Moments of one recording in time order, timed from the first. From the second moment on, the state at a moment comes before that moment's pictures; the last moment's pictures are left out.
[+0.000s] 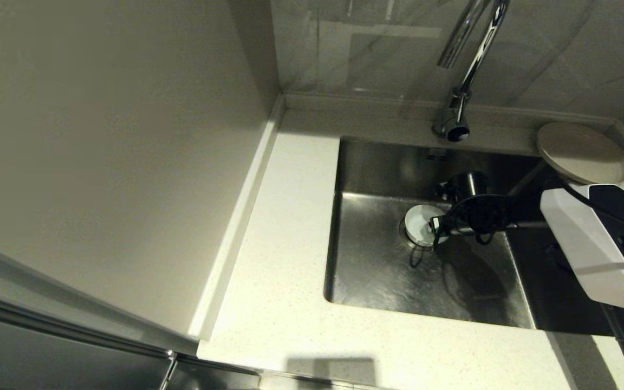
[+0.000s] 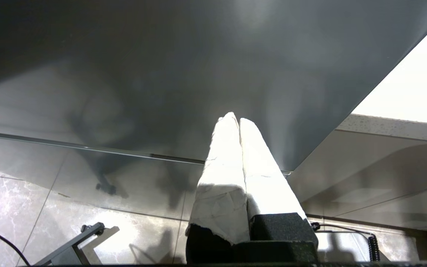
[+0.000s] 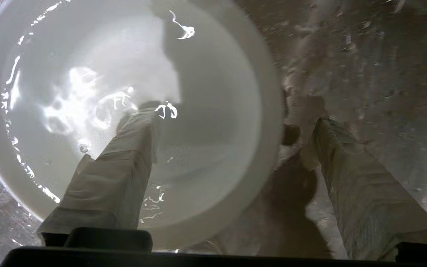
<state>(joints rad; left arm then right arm) 0.00 0.00 0.00 0.00 0.02 -0.03 0.07 2.55 -1.97 0.10 -0.17 -0.07</state>
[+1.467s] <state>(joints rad) 0.00 0.00 0.00 0.00 0.02 -0.03 0.05 2.51 -1.95 0.04 -0.16 -0.08</state>
